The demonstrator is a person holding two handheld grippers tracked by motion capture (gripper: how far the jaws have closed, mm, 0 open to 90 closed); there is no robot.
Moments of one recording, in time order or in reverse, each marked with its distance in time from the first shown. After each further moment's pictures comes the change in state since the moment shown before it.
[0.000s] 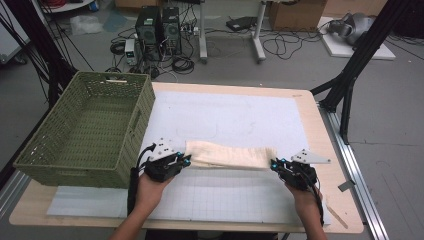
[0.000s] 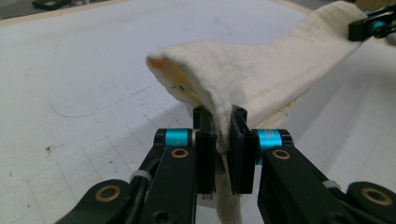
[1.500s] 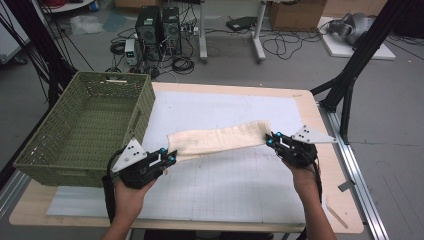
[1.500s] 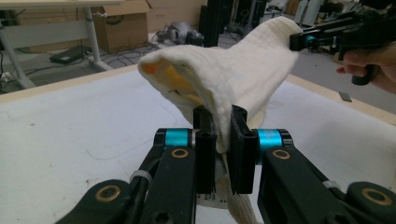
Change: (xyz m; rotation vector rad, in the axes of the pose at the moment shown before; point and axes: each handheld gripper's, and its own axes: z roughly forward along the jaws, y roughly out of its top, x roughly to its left) left arm -0.010 0.025 -0.074 -0.213 0.005 0.010; right arm -0.001 0.075 0.000 -0.200 0.087 -0.122
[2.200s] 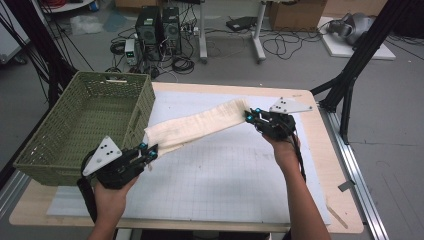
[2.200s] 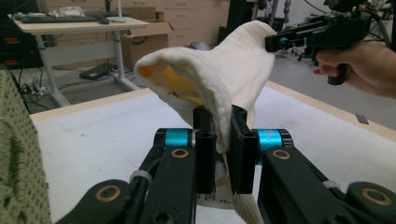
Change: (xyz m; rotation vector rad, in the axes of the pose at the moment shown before) left arm 0.014 0.014 -0.040 -0.079 0.088 -0.004; right arm 0.002 0.060 0.060 -0.023 0.078 -0.049
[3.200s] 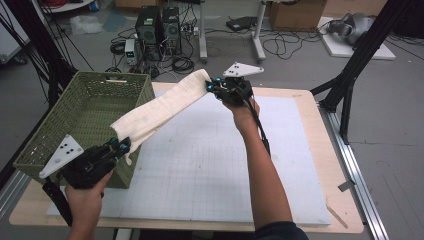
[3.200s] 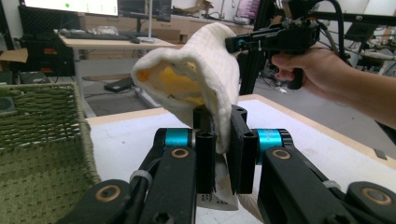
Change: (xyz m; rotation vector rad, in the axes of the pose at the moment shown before) left arm 0.029 0.010 -0.043 -0.094 0.085 -0.065; right arm 0.017 0.079 0.110 -0.012 0.056 -0.060
